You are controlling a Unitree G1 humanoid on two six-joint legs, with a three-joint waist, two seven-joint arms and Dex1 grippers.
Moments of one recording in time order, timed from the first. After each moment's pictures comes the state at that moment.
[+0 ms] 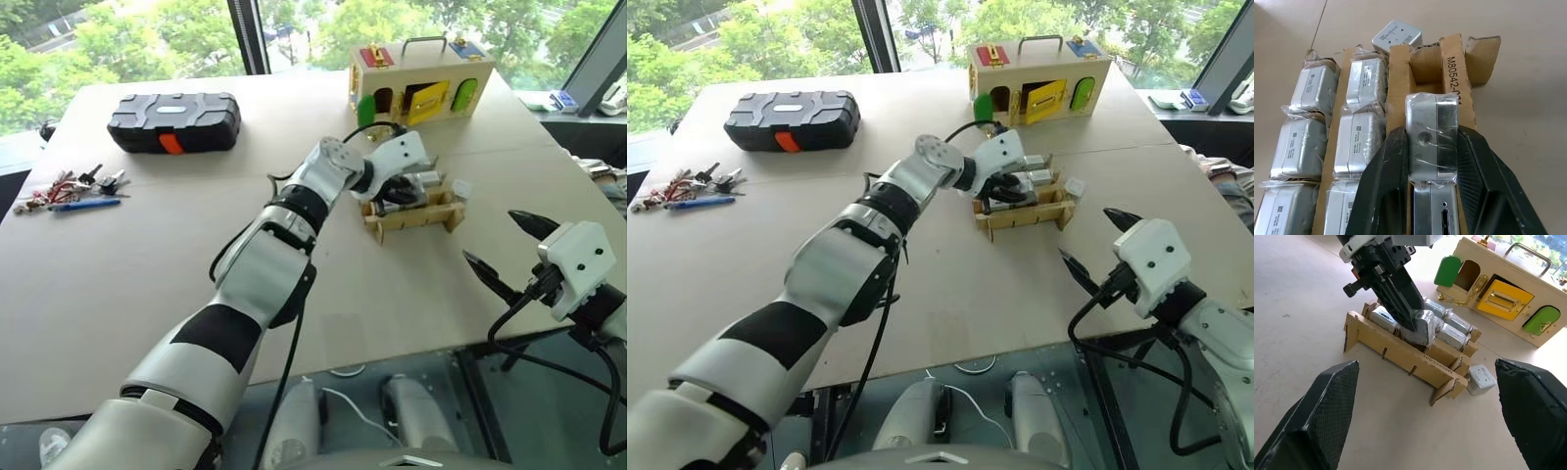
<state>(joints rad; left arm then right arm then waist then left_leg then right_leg) -1.43 0.07 -0.30 1.28 0.19 0.05 -1.00 0.16 -0.64 -0.33 -0.84 0.35 0.54 0.56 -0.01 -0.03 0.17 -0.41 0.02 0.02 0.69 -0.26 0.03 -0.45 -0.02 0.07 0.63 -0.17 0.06</state>
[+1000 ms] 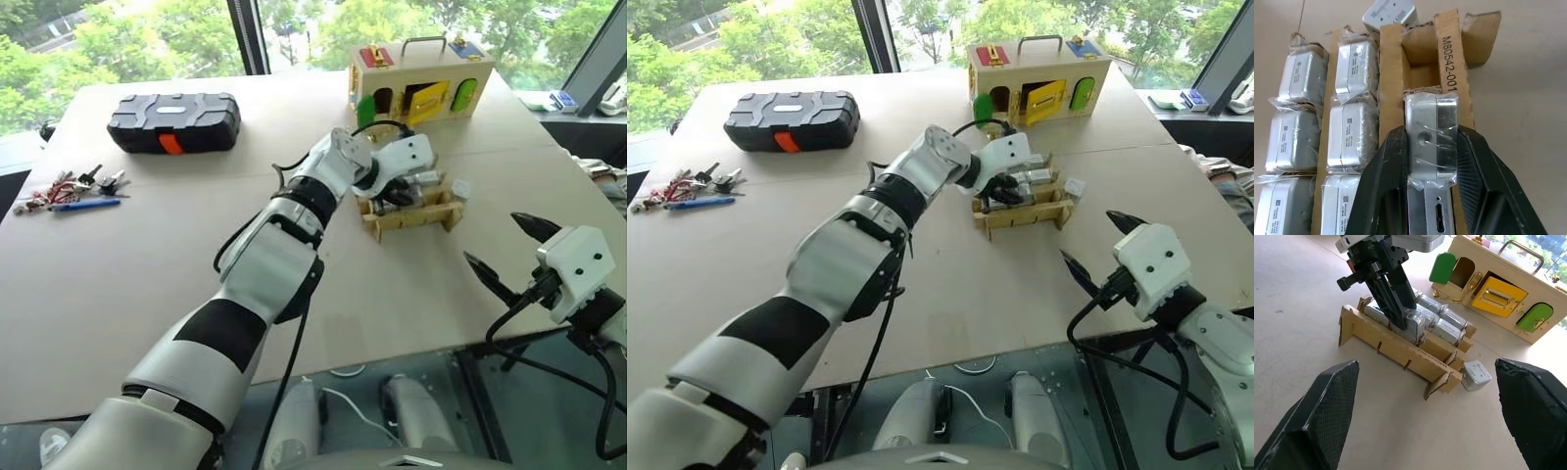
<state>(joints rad) -1.47 0.04 -0.31 1.31 0.29 0.11 -1.02 0.19 -0.62 -0.32 -0.84 0.32 0.51 0.54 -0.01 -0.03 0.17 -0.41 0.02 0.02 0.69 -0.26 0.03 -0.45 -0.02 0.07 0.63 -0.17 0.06</state>
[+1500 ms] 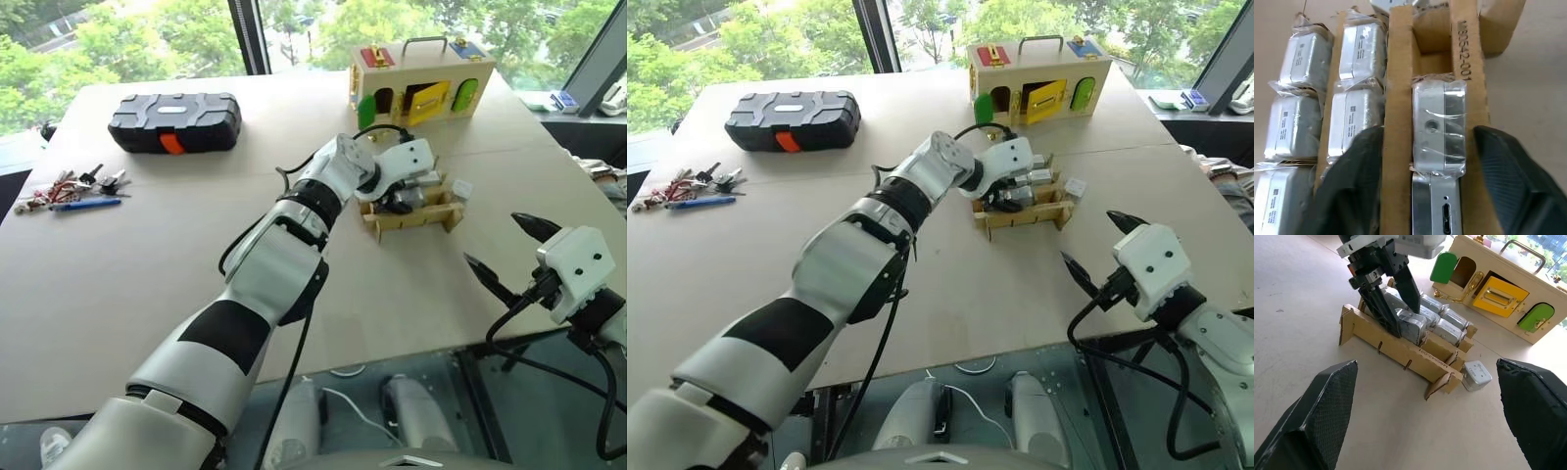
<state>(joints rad) -1.48 0.02 -0.23 1.33 0.25 0.16 -0.97 0.18 -0.63 -0.32 -0.84 0.32 0.52 0.54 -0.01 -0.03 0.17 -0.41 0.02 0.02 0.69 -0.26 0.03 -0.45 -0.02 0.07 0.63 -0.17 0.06</state>
